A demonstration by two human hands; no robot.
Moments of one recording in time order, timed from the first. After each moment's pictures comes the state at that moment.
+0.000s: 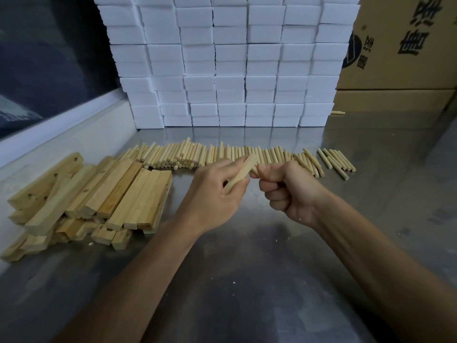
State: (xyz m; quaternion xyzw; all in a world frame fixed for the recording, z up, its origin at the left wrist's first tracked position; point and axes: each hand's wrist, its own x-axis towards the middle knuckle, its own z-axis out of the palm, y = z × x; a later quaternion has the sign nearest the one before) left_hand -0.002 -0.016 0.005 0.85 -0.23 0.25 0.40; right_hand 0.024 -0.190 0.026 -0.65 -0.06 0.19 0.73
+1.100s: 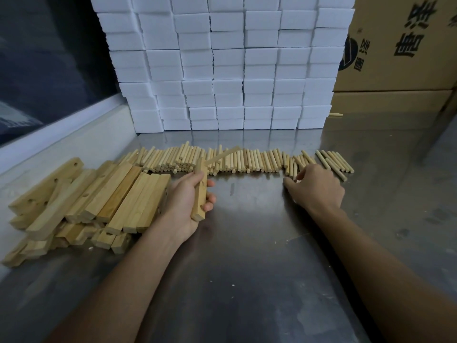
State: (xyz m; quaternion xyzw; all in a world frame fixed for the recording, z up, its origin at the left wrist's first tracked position) left_hand 0.015 0.004 -0.009 0.55 0.11 0.05 0.83; right_hand 0.074 -0.230 -0.024 -0.95 0.12 -0.20 0.22
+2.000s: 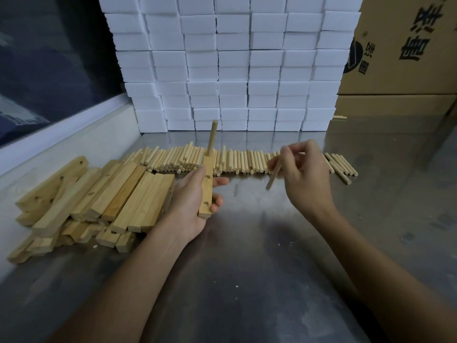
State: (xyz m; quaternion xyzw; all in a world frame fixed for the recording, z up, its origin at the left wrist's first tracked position) left_hand 0.013 0.001 -0.005 0.54 0.10 0.04 0.83; right_hand 0.030 -0.192 0.018 -0.77 -0.11 -0.26 0.57
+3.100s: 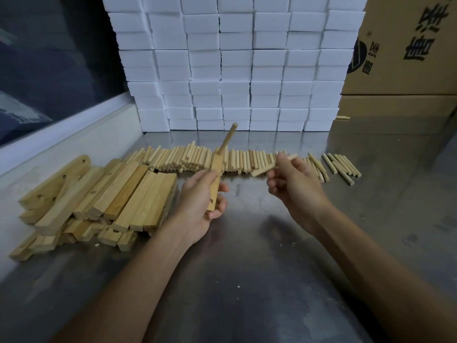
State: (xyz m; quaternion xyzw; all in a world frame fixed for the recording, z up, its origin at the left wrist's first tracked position) left_hand 0.012 -0.004 -0.010 0.58 0.09 0.04 0.81; right_hand 0.032 -0.186 0.012 -0.60 -0.05 0.01 0.80
